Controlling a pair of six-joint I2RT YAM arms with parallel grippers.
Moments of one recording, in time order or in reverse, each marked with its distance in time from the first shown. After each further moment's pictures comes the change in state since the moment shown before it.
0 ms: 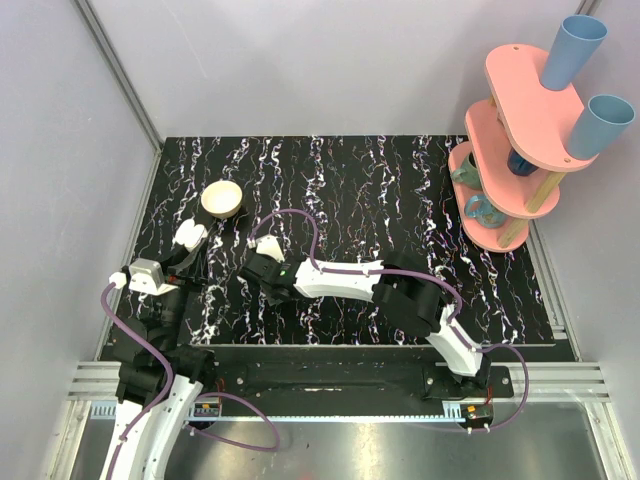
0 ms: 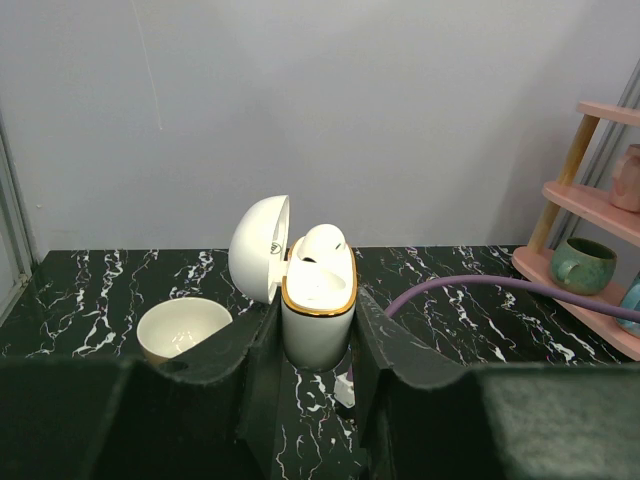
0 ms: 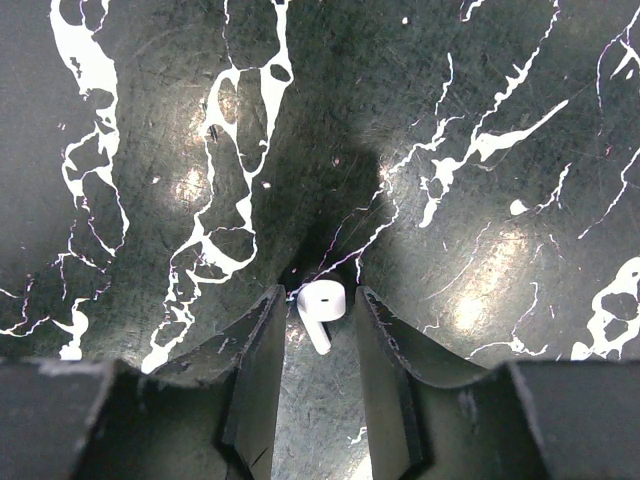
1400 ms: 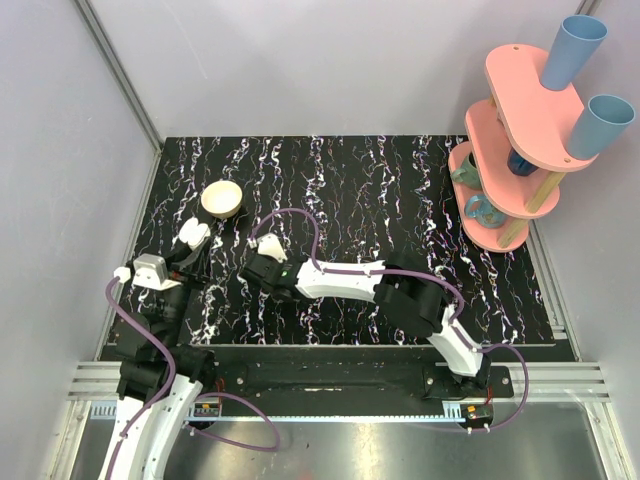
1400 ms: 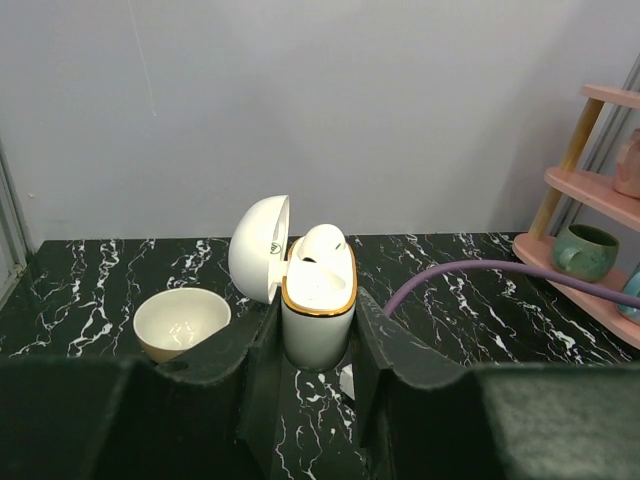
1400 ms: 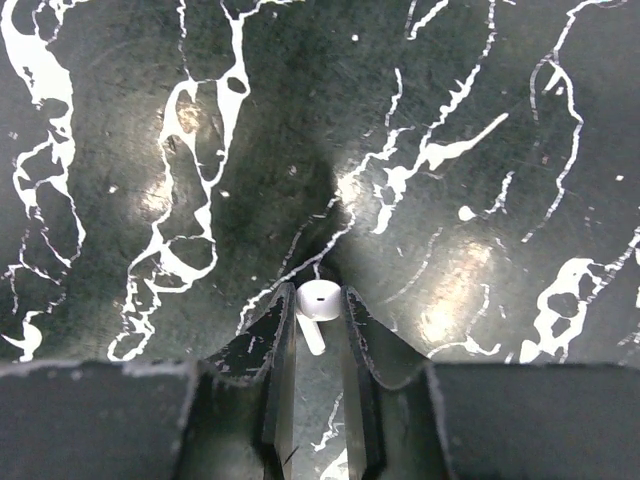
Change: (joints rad) left arm 0.007 0.030 0.000 0.000 0.015 -0.002; right arm 0.000 -0.007 -0.011 0.005 0.061 -0.037
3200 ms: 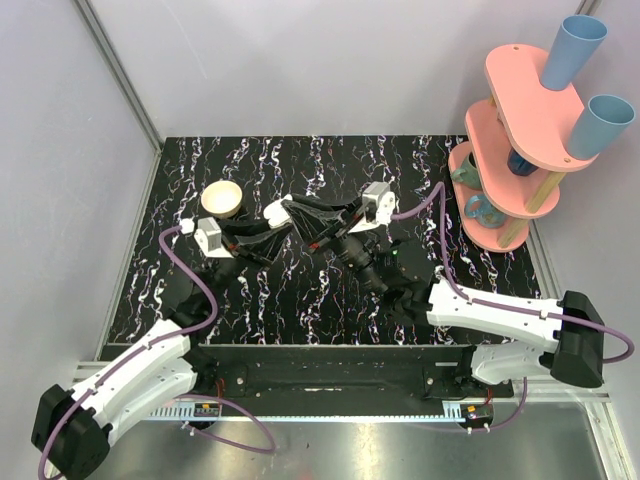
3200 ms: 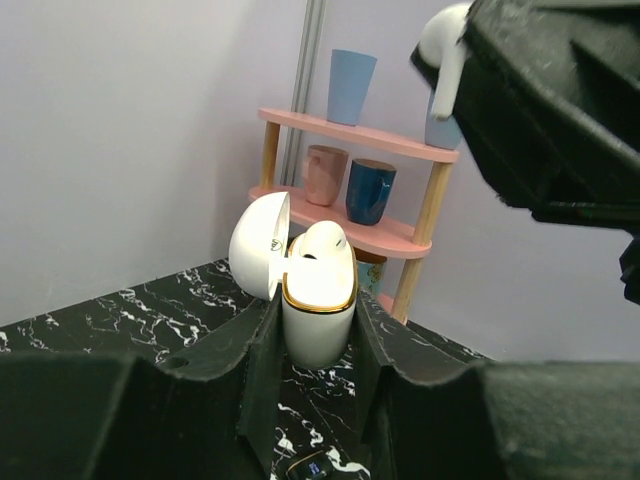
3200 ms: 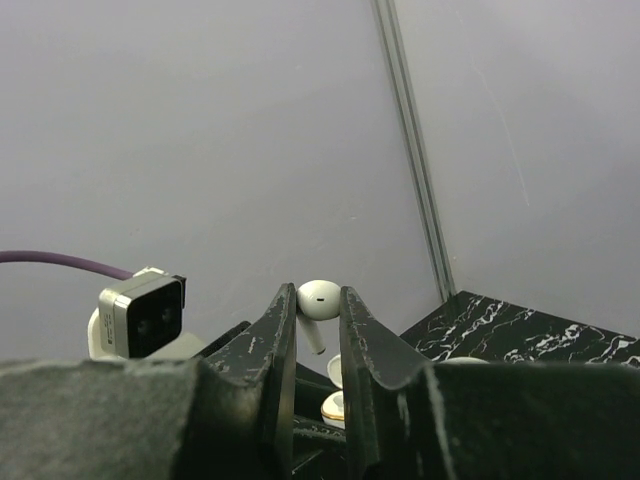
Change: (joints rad) left arm -0.329 0.675 -0.049 0.904 0.280 -0.212; right arm 0.001 -0.929 -0.682 1.424 -0.116 -0.458
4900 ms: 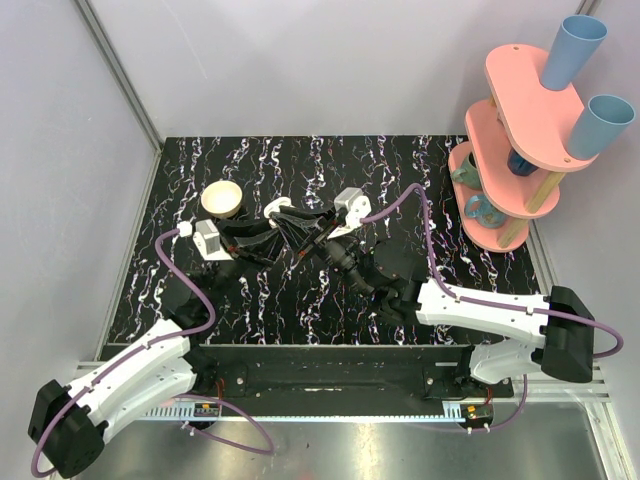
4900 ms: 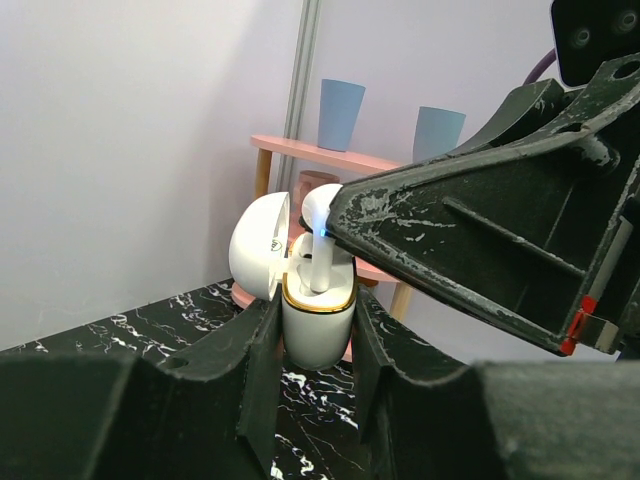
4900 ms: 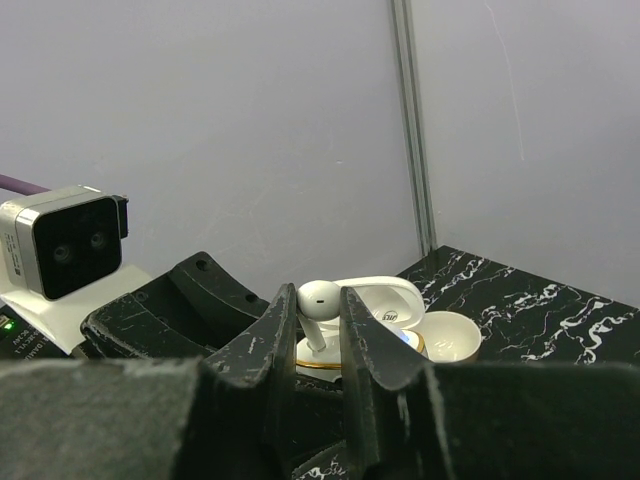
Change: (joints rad) left arm -0.065 0.006 0.019 0.043 -0.064 0.022; right arm 0.012 0.064 0.016 -0.090 -0.005 -0.039
